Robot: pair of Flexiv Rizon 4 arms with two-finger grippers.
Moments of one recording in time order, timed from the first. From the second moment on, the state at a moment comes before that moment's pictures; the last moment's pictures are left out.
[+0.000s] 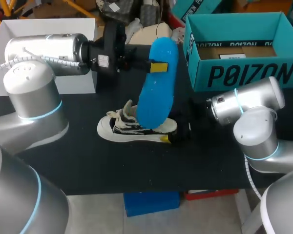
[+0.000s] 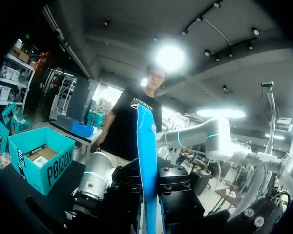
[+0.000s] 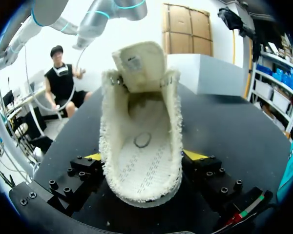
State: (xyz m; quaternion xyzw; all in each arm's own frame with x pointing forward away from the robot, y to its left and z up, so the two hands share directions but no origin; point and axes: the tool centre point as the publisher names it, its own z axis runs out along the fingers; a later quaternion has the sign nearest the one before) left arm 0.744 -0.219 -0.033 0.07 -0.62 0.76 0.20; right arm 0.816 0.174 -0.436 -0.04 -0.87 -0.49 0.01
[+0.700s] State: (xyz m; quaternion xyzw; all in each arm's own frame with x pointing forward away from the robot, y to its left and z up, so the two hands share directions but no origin) left arm 0.687 -0.188 0.046 0.13 -0.56 0.78 0.24; right arm 0.816 0.173 -0.436 -0.04 -0.87 -0.49 0.01
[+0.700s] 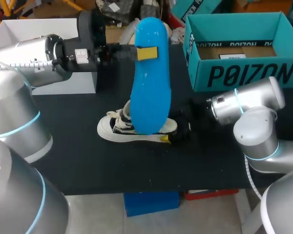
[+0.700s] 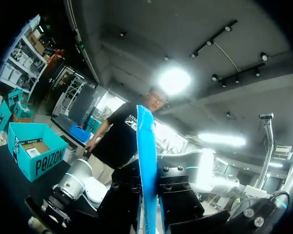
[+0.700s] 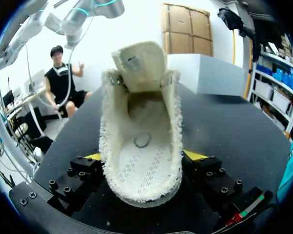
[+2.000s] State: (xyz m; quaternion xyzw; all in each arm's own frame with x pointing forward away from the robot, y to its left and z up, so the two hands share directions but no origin) left arm 0.683 -0.186 0.053 0.14 -0.57 0.77 0.25; right arm 0.814 0.137 -0.405 -0.04 -0.93 -0.36 -0.01
